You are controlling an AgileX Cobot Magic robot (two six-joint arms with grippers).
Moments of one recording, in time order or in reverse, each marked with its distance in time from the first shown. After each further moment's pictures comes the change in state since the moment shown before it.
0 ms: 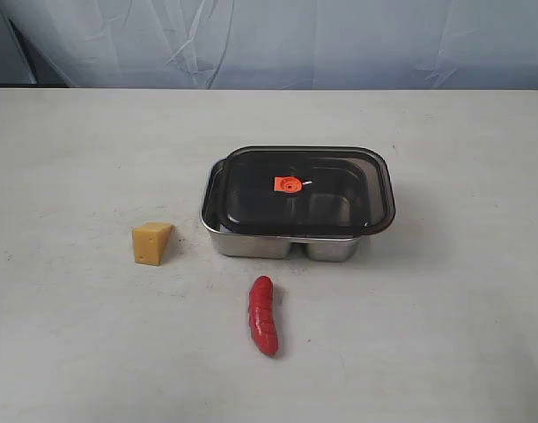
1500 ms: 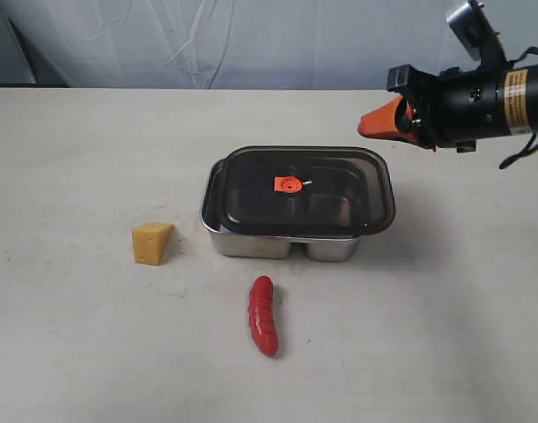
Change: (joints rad) left arm 0.000 0.000 0.000 0.001 0.000 0.000; right arm -0.004 1.668 -0.948 -1.491 -1.240 1.491
